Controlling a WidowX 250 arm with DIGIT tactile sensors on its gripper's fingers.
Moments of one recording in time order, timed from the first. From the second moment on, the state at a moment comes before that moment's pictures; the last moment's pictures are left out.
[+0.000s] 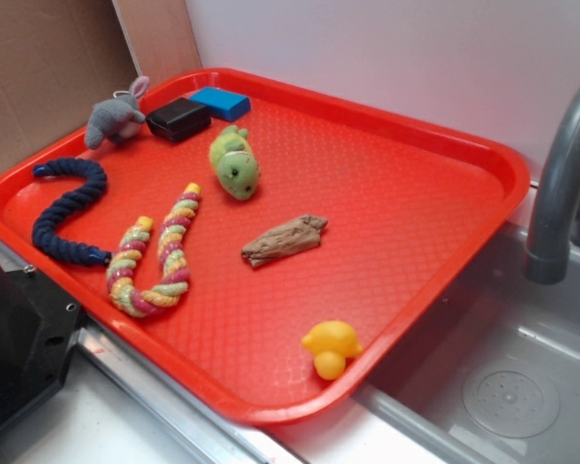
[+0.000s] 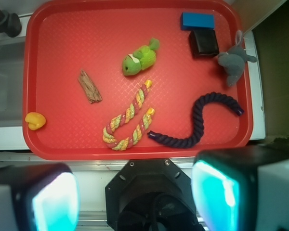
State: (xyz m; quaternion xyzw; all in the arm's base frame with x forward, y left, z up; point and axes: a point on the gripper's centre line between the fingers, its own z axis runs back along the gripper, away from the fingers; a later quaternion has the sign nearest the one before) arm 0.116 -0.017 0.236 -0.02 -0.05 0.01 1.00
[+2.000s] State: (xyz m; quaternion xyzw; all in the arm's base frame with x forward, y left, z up) arm 0.215 -0.104 0.019 -0.02 -0.03 -0.16 0.99
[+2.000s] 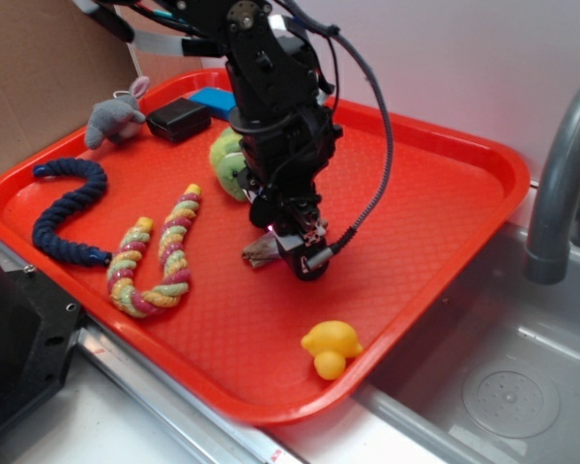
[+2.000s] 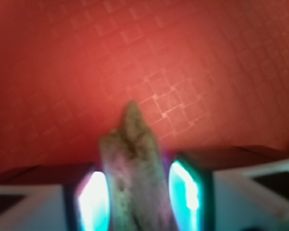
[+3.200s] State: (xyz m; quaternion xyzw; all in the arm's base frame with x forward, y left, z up) arm 0.197 0.011 0.181 0.04 -0.05 0.14 0.99
